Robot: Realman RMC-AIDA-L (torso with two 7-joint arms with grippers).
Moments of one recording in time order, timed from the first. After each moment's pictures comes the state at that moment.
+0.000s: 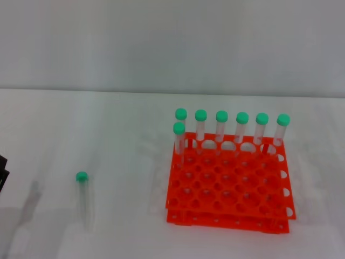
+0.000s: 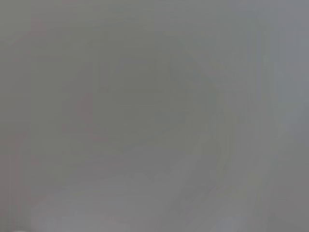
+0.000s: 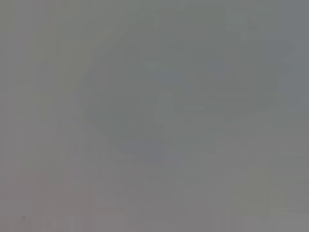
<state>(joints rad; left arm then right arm) -0.25 -2.09 1.00 -0.16 0.36 1.59 -0.59 0.47 2.03 -1.86 -0.22 0.54 -1.08 0.23</state>
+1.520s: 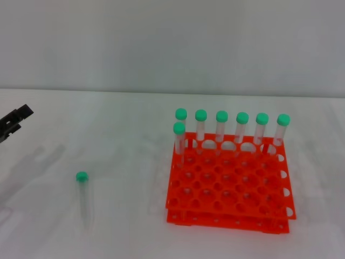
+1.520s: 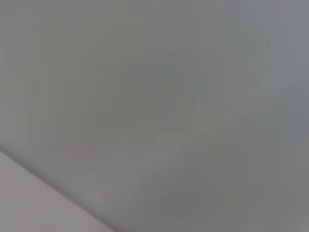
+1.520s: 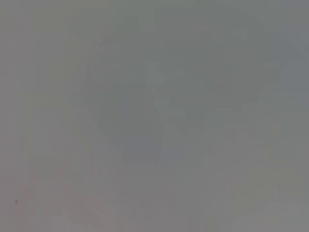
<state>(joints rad) -0.27 -1.84 1.13 0.36 0.88 1.19 -1.69 0.47 2.03 -1.86 -0.22 0.54 -1.04 0.23</state>
